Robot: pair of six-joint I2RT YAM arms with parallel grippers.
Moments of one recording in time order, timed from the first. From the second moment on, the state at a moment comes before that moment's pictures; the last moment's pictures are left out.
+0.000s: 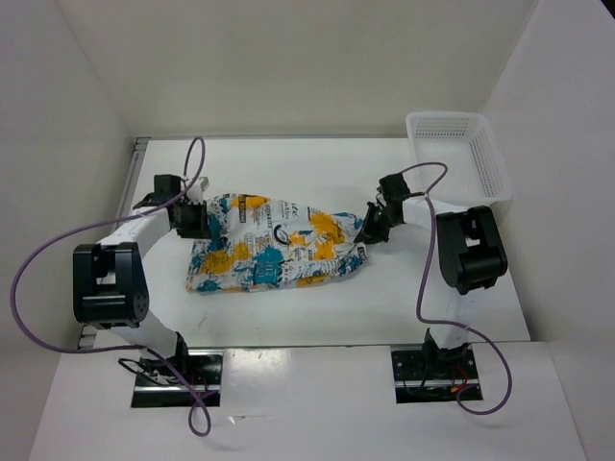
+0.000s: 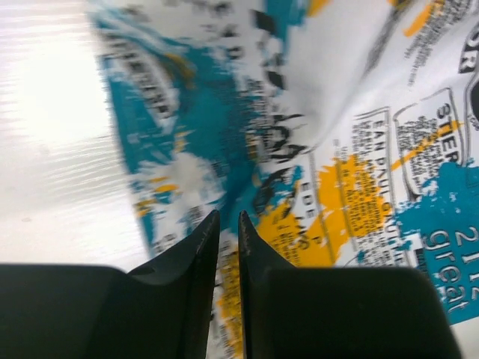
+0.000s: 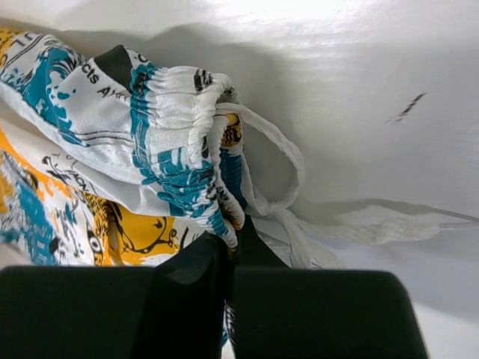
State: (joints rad) left arm 0.08 1.61 1.00 -0.43 0.30 0.07; right arm 0.20 1.86 1.08 -0.38 -0.36 0.55
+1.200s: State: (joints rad) left arm -0.11 1.71 0.92 -0.22 0.37 0.07; right arm 0.41 1.88 1.85 -0.96 0.28 0.49
